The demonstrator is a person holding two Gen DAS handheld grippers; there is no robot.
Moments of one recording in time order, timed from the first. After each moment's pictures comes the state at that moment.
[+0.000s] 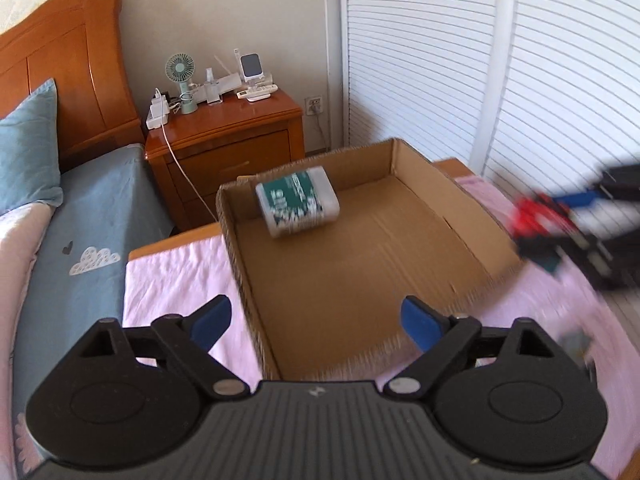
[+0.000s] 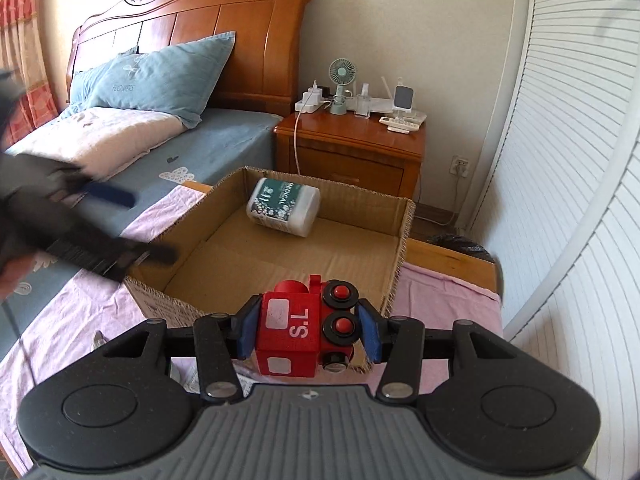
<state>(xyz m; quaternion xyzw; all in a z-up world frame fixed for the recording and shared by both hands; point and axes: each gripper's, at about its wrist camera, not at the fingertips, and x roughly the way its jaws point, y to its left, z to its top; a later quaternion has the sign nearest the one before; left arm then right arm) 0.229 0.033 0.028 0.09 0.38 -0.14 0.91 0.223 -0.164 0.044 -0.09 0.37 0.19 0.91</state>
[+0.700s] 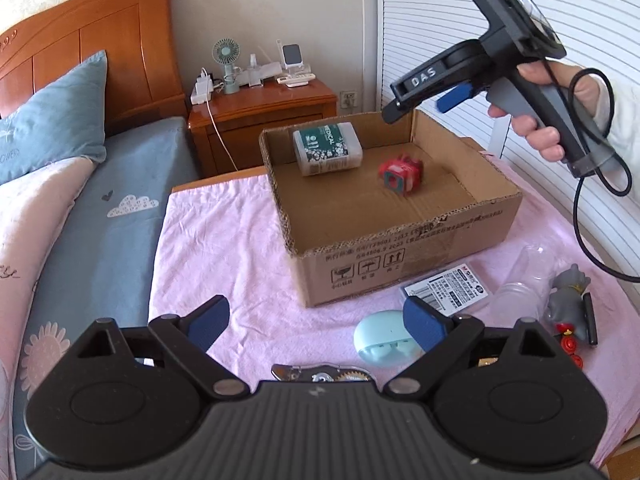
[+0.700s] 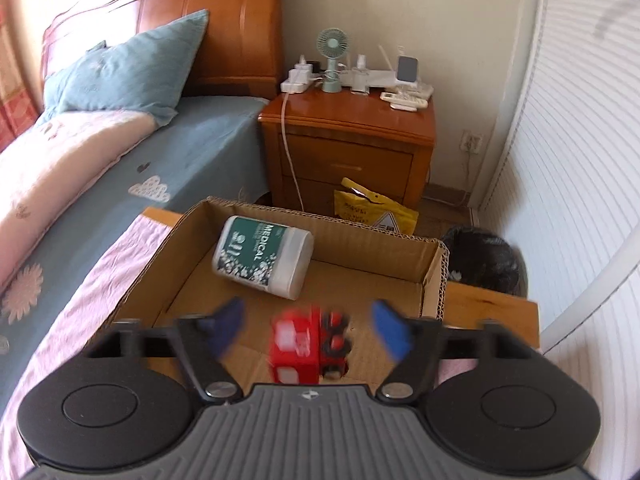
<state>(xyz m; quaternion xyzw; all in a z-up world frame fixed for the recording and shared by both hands) 0.148 0.057 0.007 0.06 0.38 -0.08 0.92 0.349 -0.128 0.020 -0.05 0.41 0.17 0.89</state>
